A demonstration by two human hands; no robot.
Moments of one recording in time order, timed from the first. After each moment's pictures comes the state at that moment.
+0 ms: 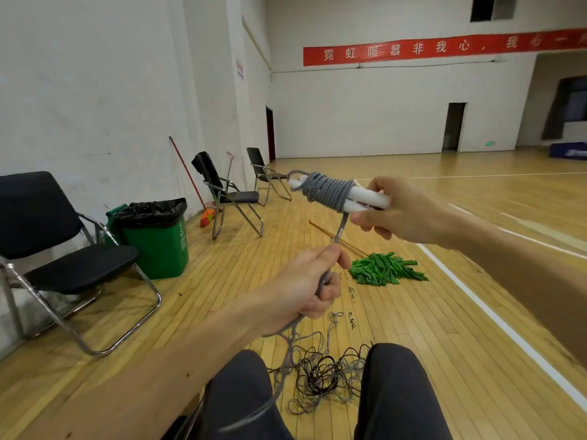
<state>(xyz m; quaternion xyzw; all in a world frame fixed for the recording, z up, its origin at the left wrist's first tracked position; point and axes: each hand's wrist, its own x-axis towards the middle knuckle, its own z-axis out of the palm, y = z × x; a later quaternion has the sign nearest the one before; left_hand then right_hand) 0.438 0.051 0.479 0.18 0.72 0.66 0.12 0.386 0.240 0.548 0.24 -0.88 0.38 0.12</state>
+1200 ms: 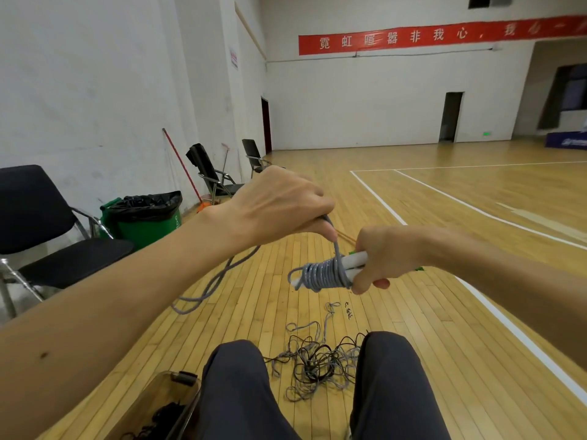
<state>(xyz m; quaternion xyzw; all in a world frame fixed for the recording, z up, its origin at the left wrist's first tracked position) 0.391 0.026 0.551 0.46 0.77 -0.18 -0.40 0.386 0.228 0.514 0.21 -0.97 0.06 -0.11</state>
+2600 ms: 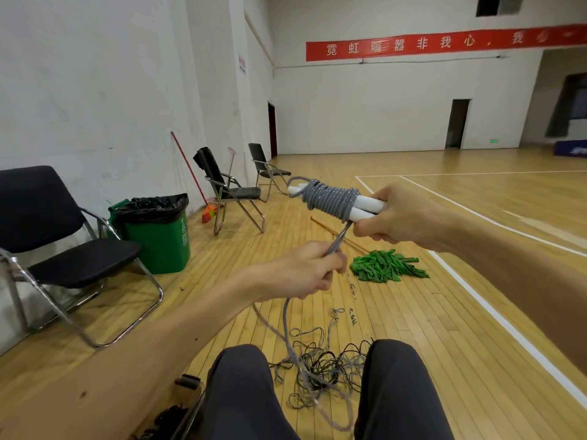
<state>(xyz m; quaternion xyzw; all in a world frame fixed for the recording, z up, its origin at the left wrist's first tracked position) 0.415 0.041 0.490 0.24 0.88 0.41 0.09 0.386 0.230 0.542 0.17 -0.89 0.42 0.04</state>
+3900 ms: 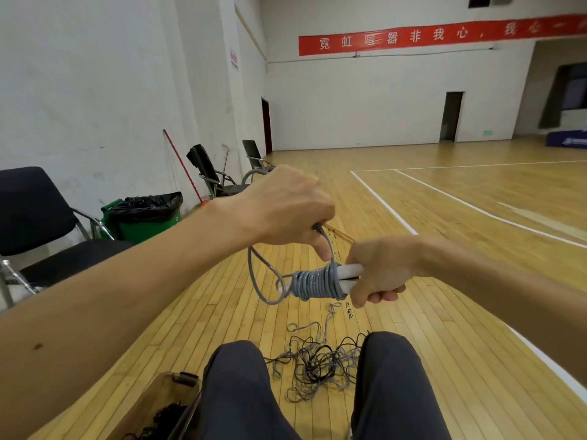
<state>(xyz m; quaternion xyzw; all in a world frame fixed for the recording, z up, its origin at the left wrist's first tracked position) 0.408 0.046 0.565 0.39 0.84 -0.28 -0.27 0.401 0.220 0.514 0.21 -0.95 0.11 -0.20</state>
